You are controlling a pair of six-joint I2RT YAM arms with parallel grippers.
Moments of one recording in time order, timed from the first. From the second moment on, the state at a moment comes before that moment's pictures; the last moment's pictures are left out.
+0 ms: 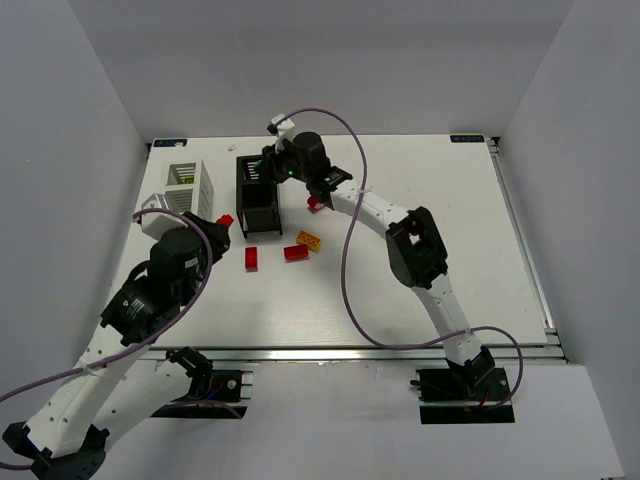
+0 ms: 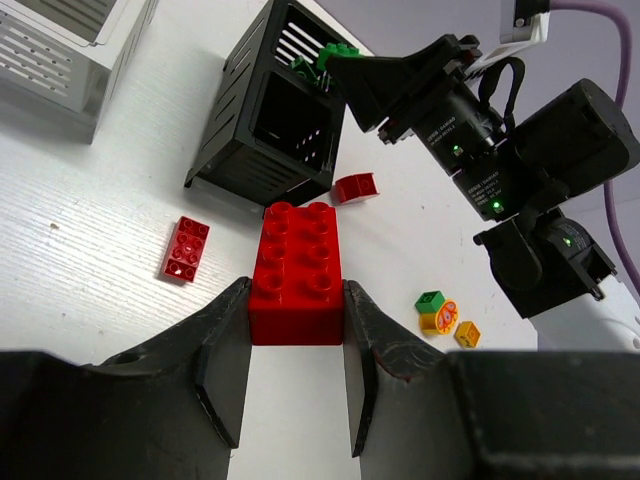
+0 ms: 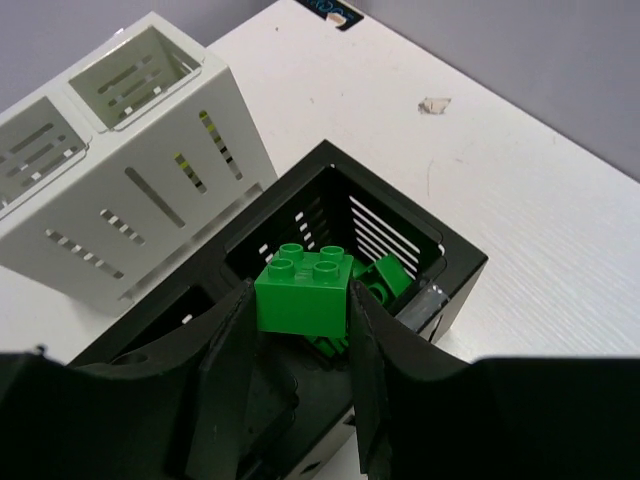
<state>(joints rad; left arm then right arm) -0.62 0.71 1.00 -0.69 -0.62 -0.91 0.73 2.41 2.11 0.10 -0.26 0.10</state>
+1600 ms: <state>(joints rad) 0.22 1.31 1.18 -0.56 -0.03 -0.69 0.34 1.50 1.08 -0.04 -0.94 -0.17</state>
